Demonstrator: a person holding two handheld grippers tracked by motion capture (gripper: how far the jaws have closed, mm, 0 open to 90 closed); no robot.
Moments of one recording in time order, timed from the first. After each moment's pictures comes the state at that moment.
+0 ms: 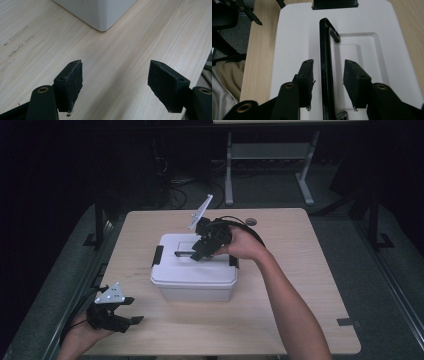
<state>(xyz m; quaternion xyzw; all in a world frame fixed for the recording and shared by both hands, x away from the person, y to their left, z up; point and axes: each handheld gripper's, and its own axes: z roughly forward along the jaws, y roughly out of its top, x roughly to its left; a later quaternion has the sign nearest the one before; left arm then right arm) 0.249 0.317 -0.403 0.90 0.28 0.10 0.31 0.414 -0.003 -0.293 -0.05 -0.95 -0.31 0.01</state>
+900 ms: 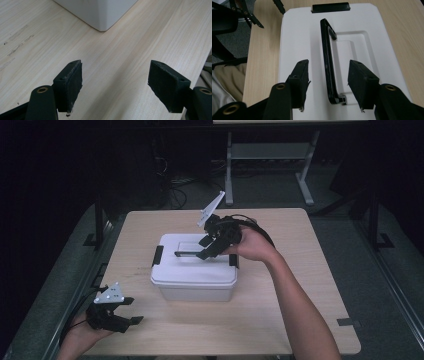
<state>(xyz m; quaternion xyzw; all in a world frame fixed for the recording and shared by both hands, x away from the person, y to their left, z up) 0.249 0.318 -0.404 0.90 0.29 0.10 0.32 0.401 -0.026 -0.276 -0.07 -0.94 -0.33 -0.01</state>
